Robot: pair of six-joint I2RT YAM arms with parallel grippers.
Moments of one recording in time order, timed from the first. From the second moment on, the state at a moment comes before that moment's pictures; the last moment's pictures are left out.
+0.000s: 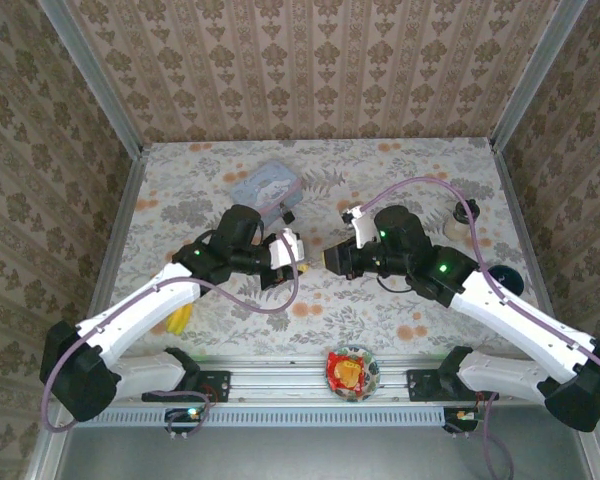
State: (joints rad) left arm -0.73 1.18 0.91 -0.44 0.61 0.59; right arm 0.74 1.07 0.98 -0.41 -0.29 0.43
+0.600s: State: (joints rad) left arm -0.68 1.16 0.91 -0.48 0.78 0.60; right arm 0.75 1.12 0.96 -0.32 -0.46 0.34
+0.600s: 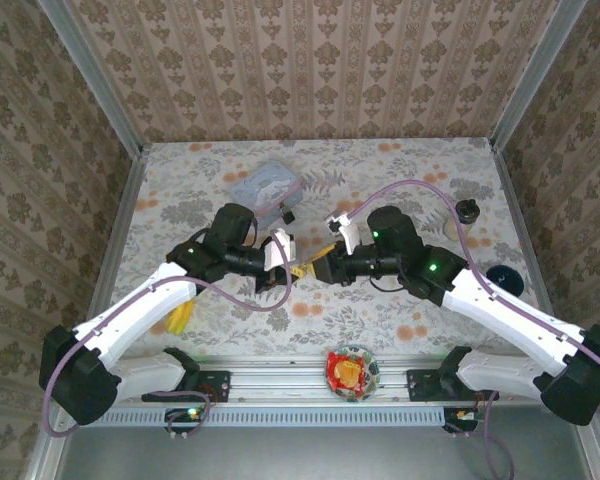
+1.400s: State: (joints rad) left arm -0.68 1.17 0.93 -0.54 0.84 0.62; right arm 0.76 1.15 0.96 -0.32 -0.48 0.31
